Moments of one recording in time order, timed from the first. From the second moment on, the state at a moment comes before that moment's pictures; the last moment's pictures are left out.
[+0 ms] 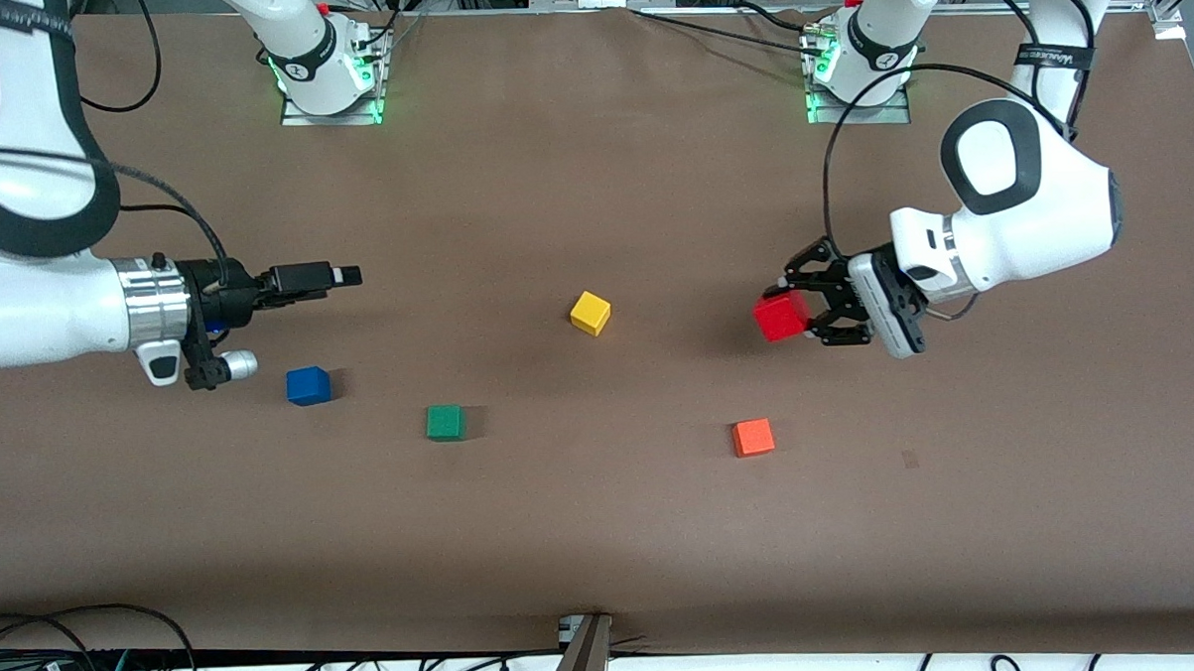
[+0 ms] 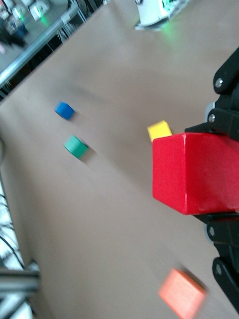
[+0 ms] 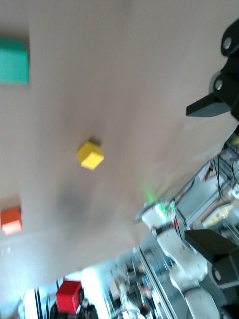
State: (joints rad) left arm 0.05 0.23 -0.31 -1.91 -0.93 2.16 1.12; right arm 0.11 0.42 -0.07 -1.49 0.83 1.47 -0.11
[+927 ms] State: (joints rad) left arm -0.01 0.43 -0.43 -1.67 -1.24 2.16 1.48; right arm 0.12 0.61 -0.06 -1.50 1.37 1.46 -0.26
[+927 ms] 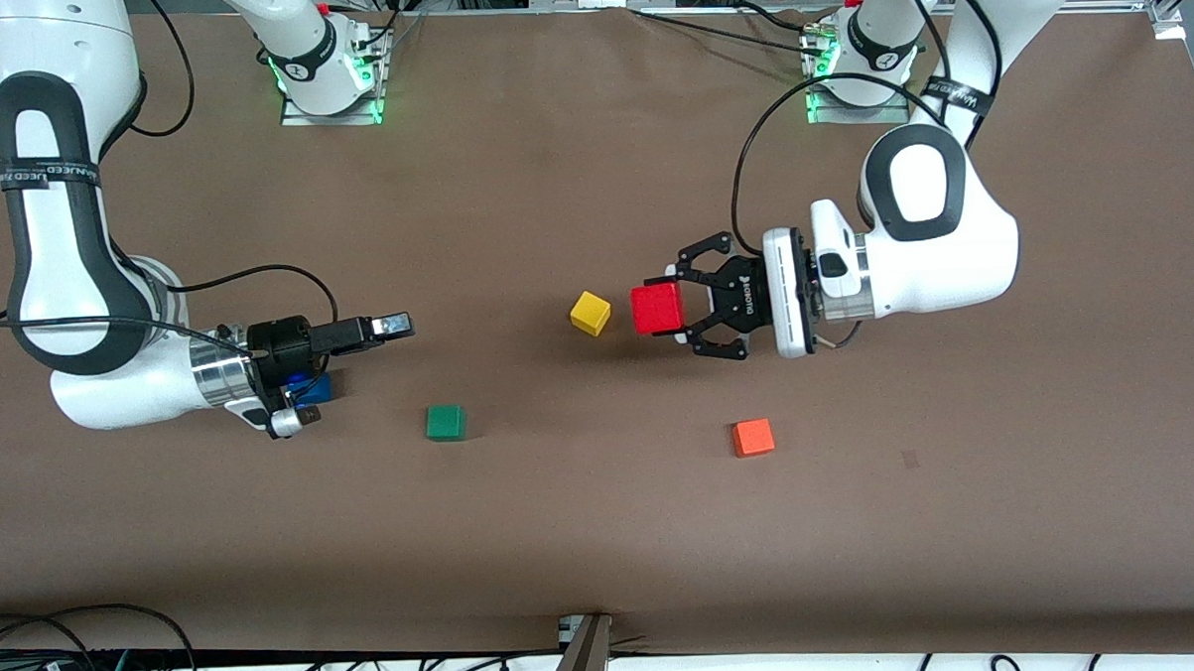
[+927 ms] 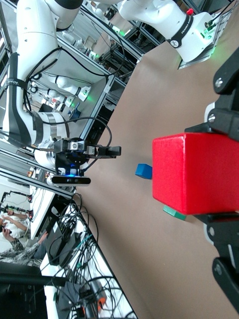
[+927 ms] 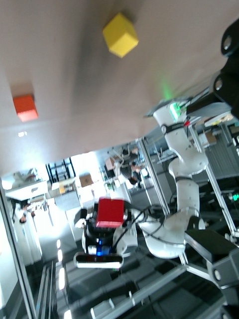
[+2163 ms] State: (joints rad) left arm -0.21 0.57 -0.44 -1.54 -1.42 2.40 1.59; right arm 0.33 0.66 -0.05 -1.49 1.68 1.76 -0.32
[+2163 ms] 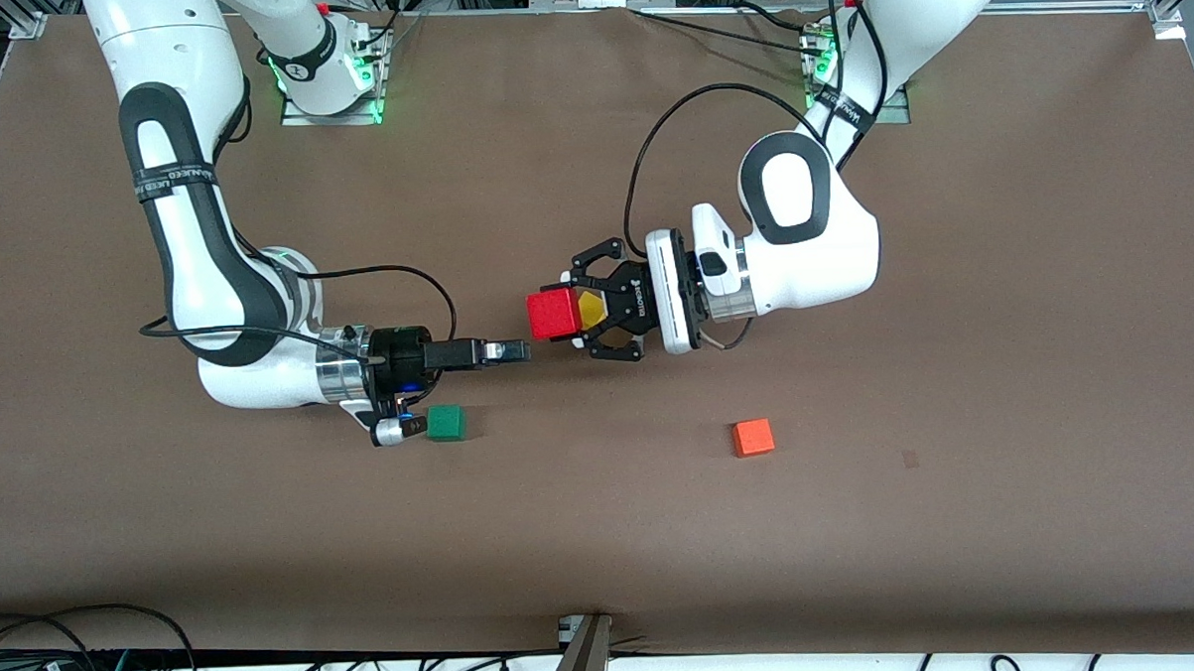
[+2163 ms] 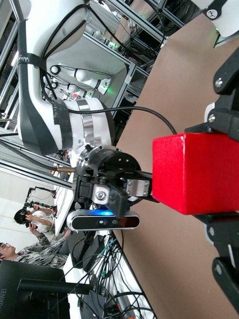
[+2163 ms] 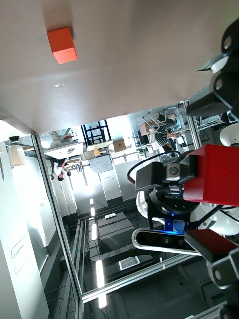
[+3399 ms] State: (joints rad) left arm -0.23 0.60 -0.44 -1.50 -1.44 2.41 1.59; right arm 0.34 0.58 -0.05 -1.57 1.68 1.77 -0.31
